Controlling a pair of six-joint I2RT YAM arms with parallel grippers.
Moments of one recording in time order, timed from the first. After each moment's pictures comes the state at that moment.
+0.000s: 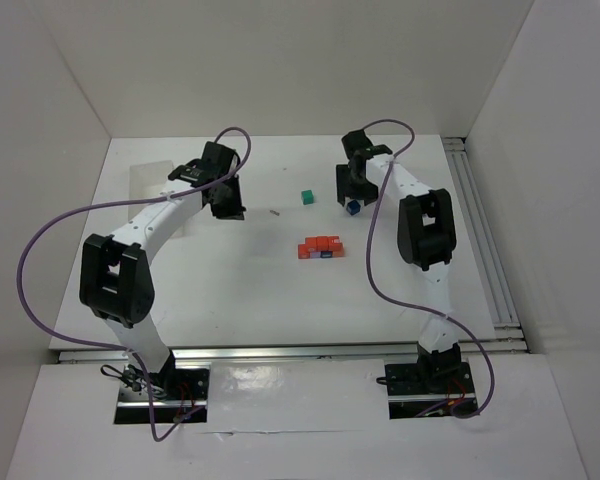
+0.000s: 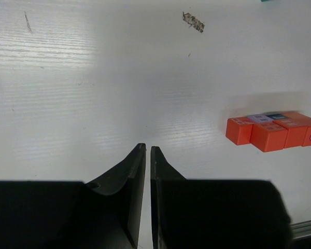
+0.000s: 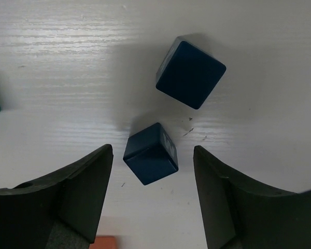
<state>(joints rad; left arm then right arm) -0.30 1.74 1.47 -0.73 0.03 -0.45 0.28 2.30 1.96 -0.80 0.13 0.25</state>
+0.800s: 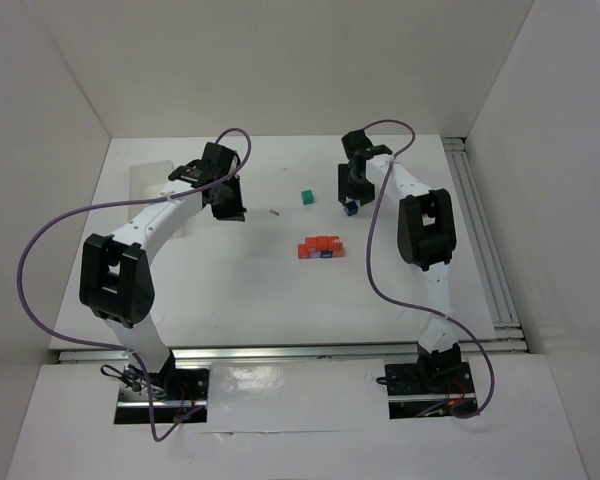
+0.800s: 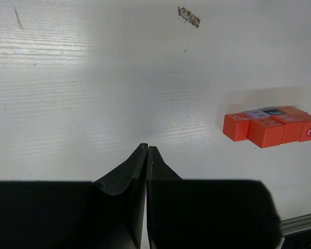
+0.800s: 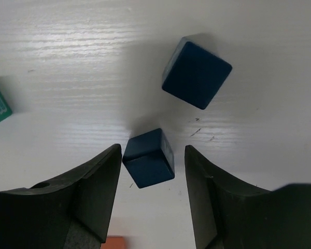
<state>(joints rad) -0.30 1.74 1.46 -0.73 0.05 -0.45 0.28 2.30 1.96 -0.79 0.10 0.27</state>
